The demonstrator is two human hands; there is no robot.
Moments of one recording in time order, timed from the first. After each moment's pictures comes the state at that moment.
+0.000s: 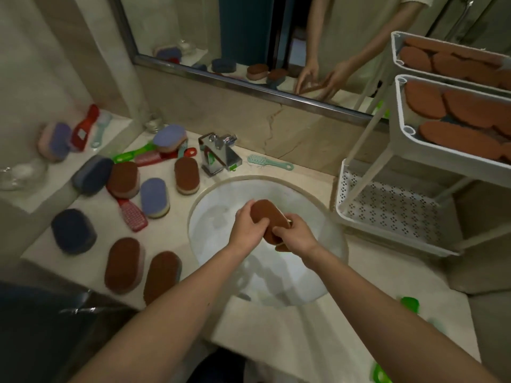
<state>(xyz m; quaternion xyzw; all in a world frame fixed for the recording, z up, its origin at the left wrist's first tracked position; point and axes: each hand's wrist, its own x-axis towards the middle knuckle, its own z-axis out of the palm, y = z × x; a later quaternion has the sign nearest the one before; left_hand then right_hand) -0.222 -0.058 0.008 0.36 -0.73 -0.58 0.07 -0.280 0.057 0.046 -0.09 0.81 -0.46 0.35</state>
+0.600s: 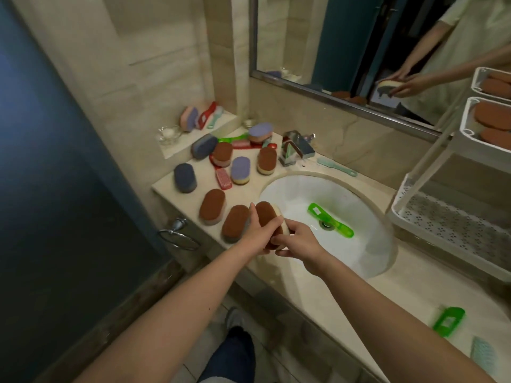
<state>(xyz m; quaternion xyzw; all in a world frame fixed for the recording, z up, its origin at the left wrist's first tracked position) -0.036 -0.017 0.061 0.47 -0.57 -0.66 0.10 -0.126 0.072 0.076 -0.27 0.71 -0.46 0.45</state>
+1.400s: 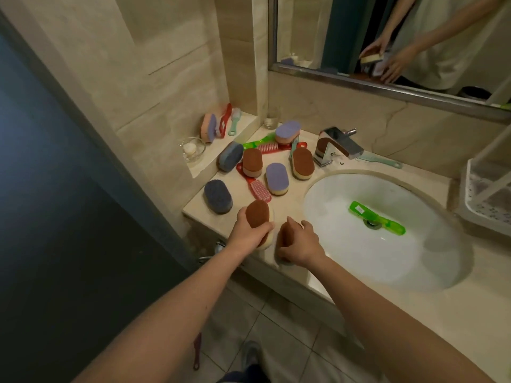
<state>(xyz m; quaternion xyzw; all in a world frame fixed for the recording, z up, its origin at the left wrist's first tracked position) 0.044 -0.192 0.034 0.50 -0.65 -0.57 0.07 -0.057 -0.079 0.029 -0.33 0.87 -0.19 0.32</state>
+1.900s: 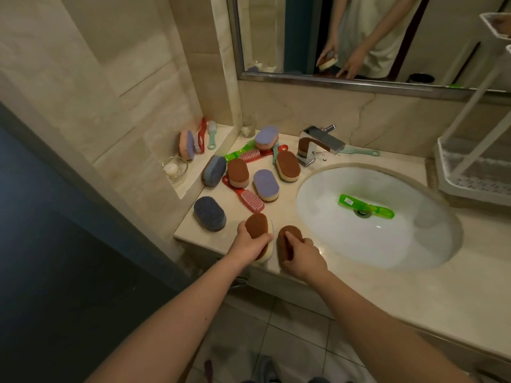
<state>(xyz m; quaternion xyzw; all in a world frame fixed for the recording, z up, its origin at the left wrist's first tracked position) 0.043 -0.218 0.019 0.46 -0.68 -0.57 -0.02 -0.036 -0.084 -0.007 -0.27 0.91 -0.16 0.28</state>
